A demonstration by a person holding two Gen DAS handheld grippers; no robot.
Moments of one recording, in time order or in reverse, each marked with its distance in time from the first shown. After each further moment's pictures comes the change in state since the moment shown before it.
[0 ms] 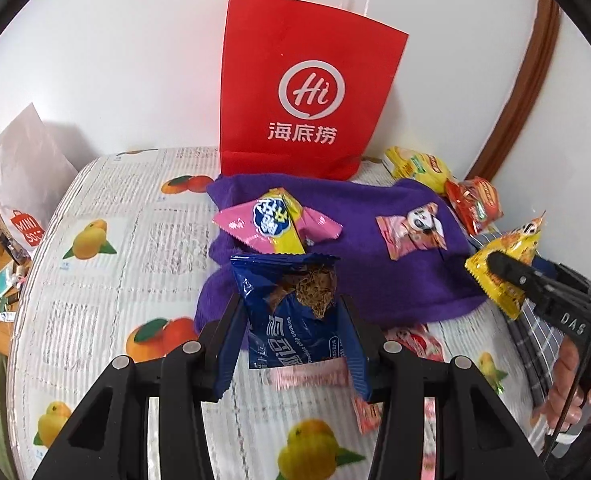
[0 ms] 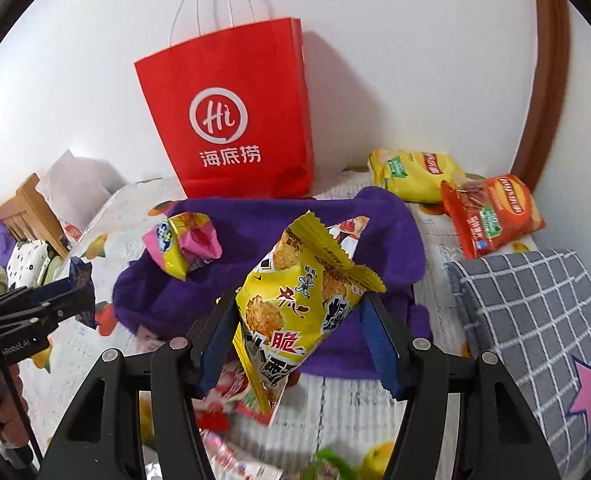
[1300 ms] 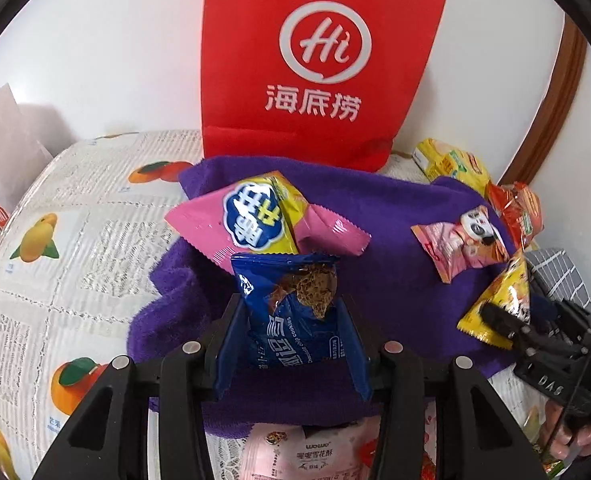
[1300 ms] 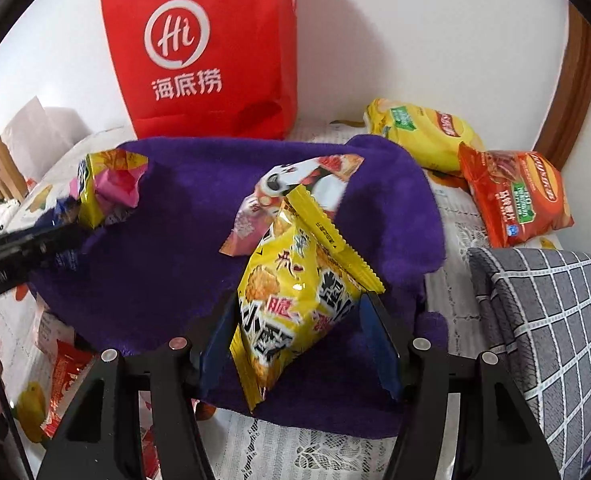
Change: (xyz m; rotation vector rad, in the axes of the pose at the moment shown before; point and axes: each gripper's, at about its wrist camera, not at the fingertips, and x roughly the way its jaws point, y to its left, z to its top) left arm 0.095 -0.011 0.006 -0.035 -0.025 0.053; right arm 0.095 -0.024 -0.022 -0.097 0.091 -0.052
